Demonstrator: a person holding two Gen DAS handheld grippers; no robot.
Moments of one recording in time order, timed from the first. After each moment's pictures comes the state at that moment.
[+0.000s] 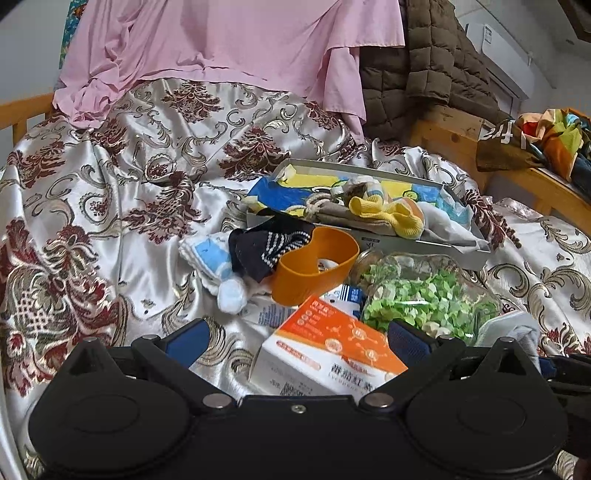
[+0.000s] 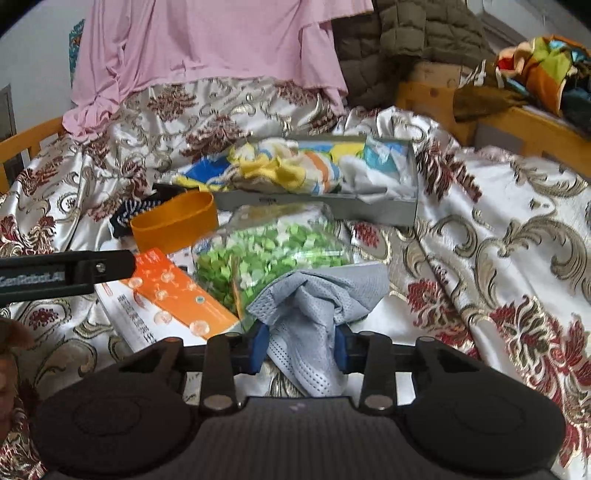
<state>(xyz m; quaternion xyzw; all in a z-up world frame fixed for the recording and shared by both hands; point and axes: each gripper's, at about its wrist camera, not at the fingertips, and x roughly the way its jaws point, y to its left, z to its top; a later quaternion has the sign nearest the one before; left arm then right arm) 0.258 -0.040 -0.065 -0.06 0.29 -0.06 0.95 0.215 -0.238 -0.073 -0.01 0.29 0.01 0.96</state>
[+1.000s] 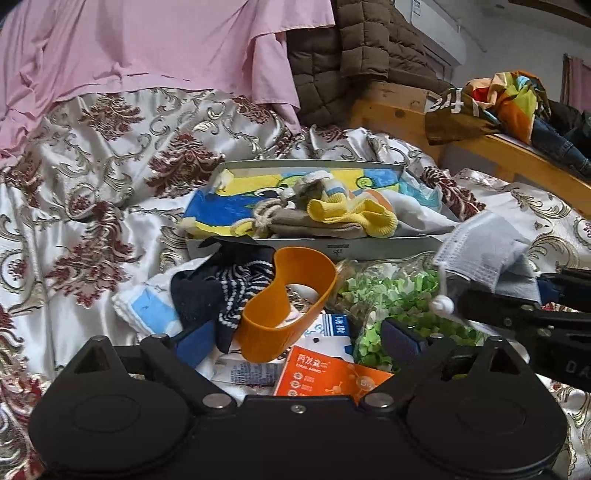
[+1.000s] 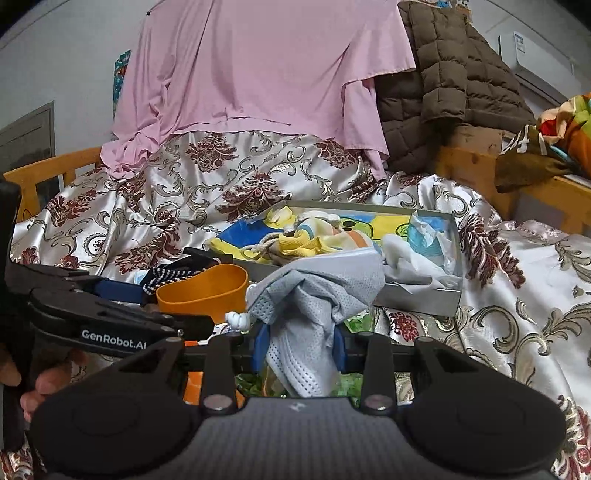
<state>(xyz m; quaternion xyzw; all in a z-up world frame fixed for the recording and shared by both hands) 0.327 -0.041 -0.077 0.00 0.29 -0.18 0.94 0.254 -0.230 -0.058 -0.02 0.22 0.08 0.97</state>
